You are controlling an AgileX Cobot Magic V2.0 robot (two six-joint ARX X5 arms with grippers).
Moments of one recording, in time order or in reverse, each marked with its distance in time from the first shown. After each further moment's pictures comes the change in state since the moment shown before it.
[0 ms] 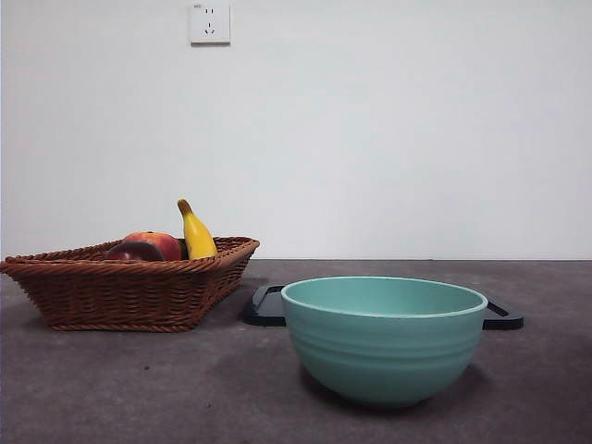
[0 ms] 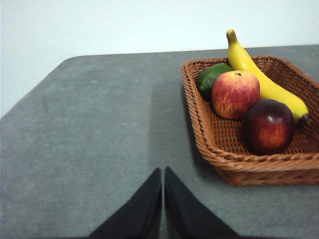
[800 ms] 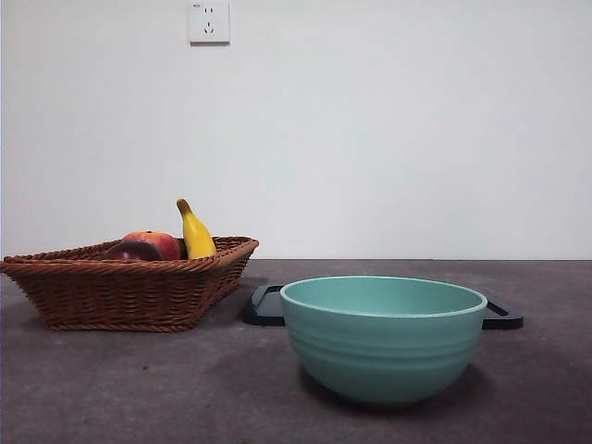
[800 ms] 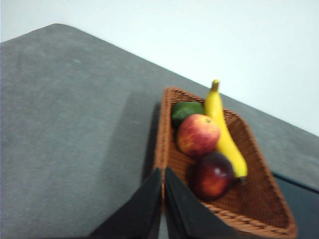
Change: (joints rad) left arm 0.000 0.018 0.142 -0.108 0.044 -0.454; right arm 0.000 0.003 0.175 -0.056 -0.118 0.295
